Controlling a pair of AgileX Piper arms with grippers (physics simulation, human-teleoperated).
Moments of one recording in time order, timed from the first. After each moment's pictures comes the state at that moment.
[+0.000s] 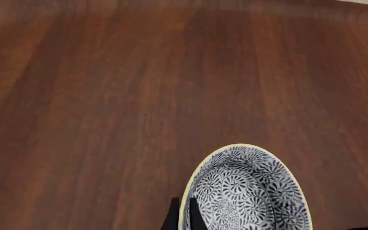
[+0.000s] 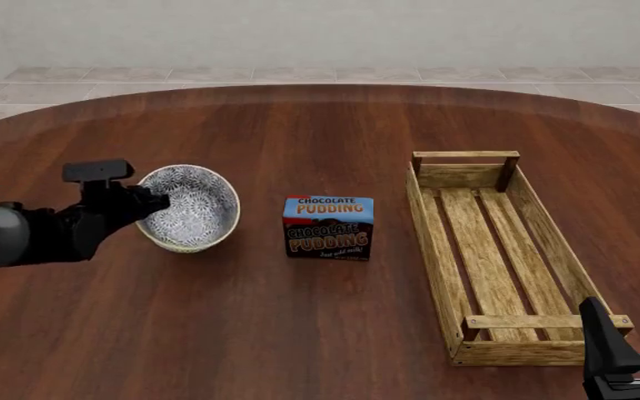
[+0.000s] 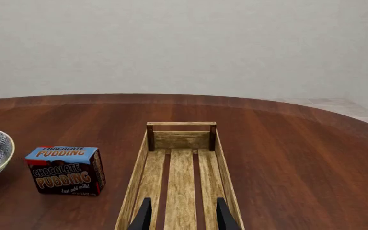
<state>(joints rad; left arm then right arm) 0.02 1.79 -0.86 -0.35 -0.09 0.00 0.00 0.00 0.00 0.00</state>
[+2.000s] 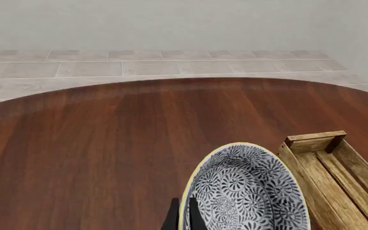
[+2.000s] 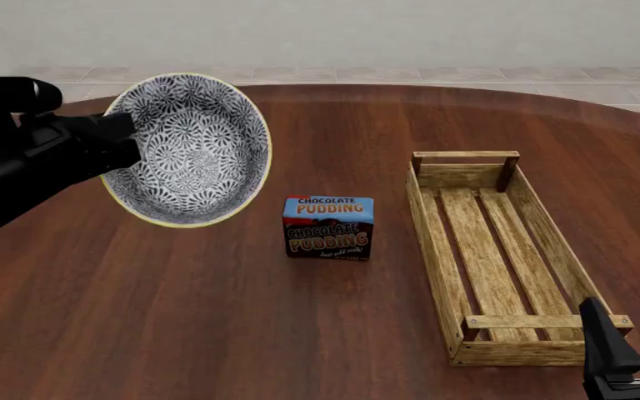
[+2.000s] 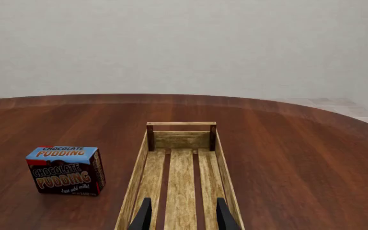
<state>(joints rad) -0.24 1.02 -0.82 0.07 -0.13 0.00 0.00 0.00 0.00 0.00</state>
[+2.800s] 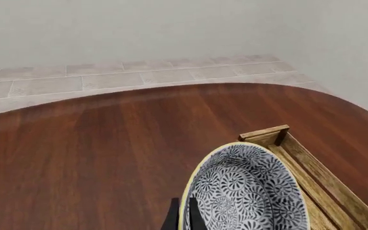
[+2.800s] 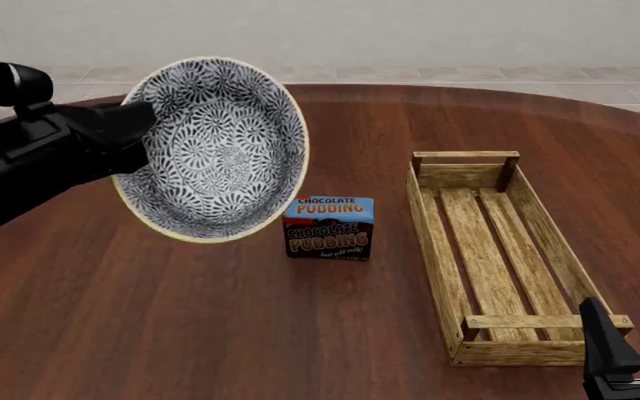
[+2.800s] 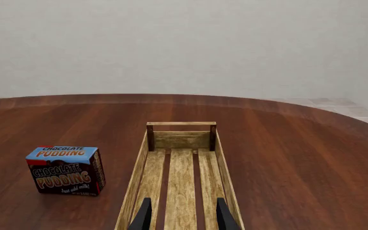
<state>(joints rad) -0.40 0.93 -0.86 0.15 -0.14 0.00 0.00 0.00 0.00 0.00</state>
